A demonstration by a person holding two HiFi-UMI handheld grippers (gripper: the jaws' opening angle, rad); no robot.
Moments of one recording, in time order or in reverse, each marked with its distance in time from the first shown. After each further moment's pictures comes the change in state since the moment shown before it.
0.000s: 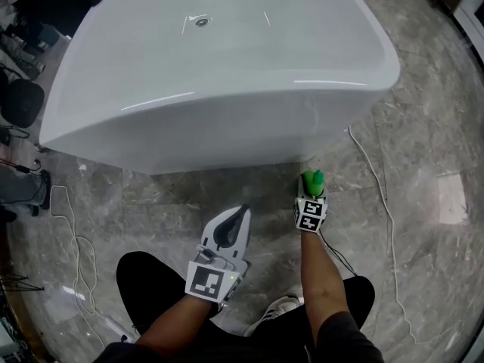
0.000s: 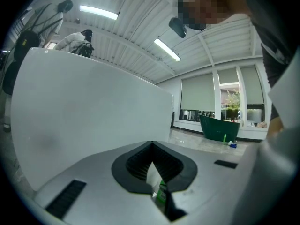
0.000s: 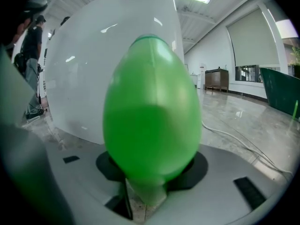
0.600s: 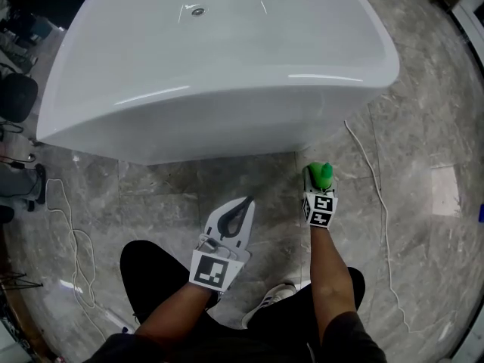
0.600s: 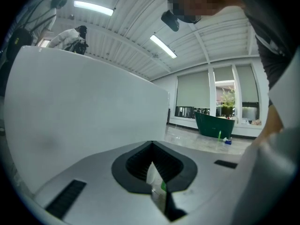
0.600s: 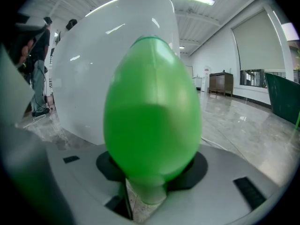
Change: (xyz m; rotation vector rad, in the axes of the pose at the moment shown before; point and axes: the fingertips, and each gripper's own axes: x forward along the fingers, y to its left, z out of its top) left arm -0.001 -0.008 -0.008 0.004 0.065 -0.073; right arm -0.034 -0.020 0.027 -0.046 0.009 0.046
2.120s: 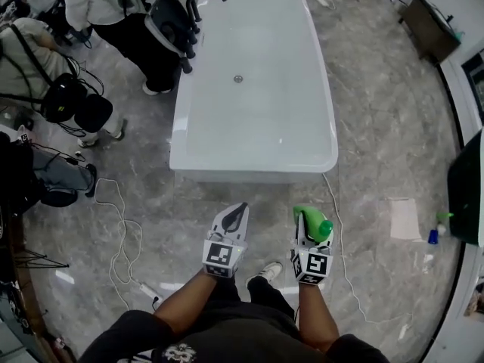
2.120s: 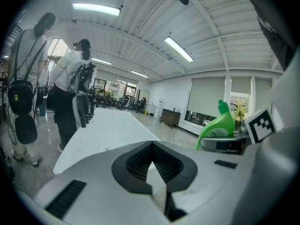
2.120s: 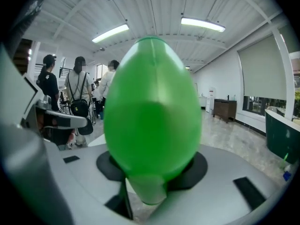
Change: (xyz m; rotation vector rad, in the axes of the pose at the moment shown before) left arm -0.172 0.044 0.482 -0.081 0.094 0.124; right arm -0.414 0.168 0.610 -0.015 -0.137 0.047
